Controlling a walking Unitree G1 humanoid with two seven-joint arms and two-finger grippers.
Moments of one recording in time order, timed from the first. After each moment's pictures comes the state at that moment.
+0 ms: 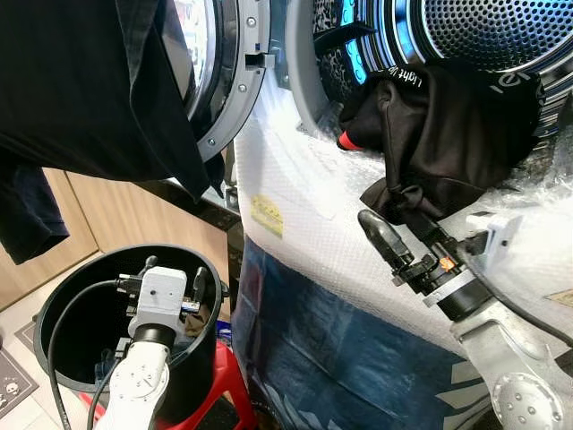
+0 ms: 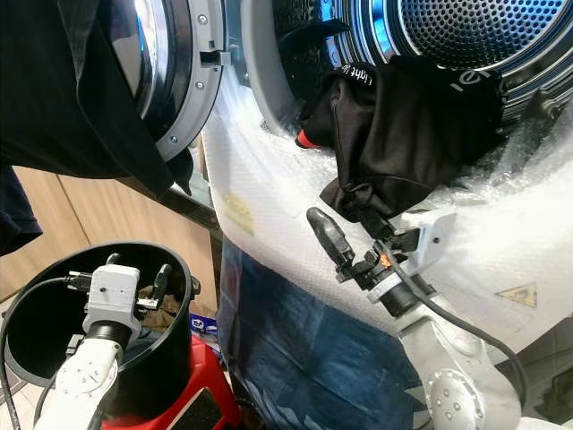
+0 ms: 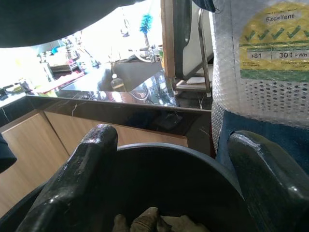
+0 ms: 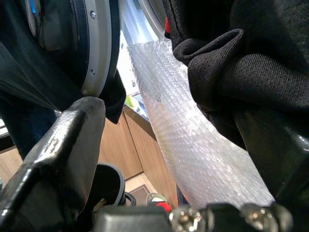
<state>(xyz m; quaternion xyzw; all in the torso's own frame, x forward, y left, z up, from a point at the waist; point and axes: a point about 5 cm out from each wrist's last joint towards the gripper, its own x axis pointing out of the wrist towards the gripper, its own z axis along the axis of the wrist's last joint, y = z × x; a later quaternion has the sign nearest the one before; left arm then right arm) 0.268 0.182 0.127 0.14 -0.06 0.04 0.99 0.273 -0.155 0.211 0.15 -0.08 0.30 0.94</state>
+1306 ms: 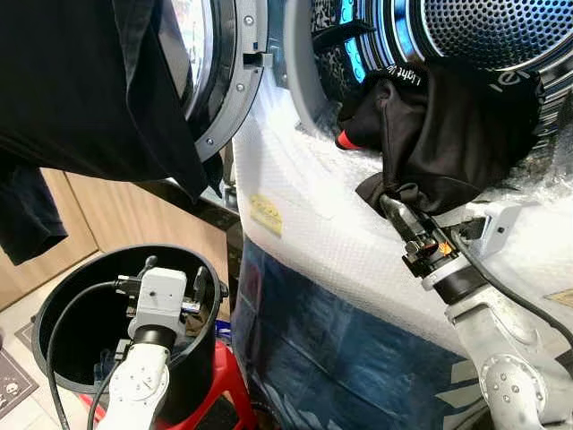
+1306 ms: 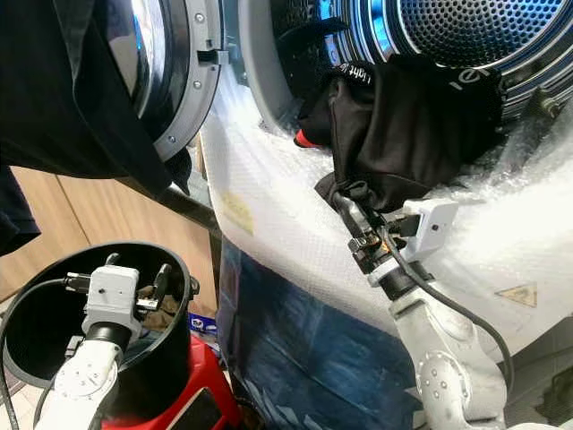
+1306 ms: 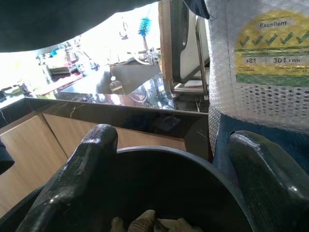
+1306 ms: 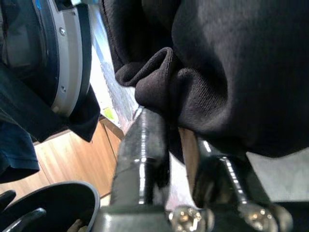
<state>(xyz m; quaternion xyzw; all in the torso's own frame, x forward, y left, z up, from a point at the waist) 0.265 0.181 0.130 0.13 -0.07 0.04 0.99 0.290 -0.158 0.221 0.14 -0.11 0.26 0.95</state>
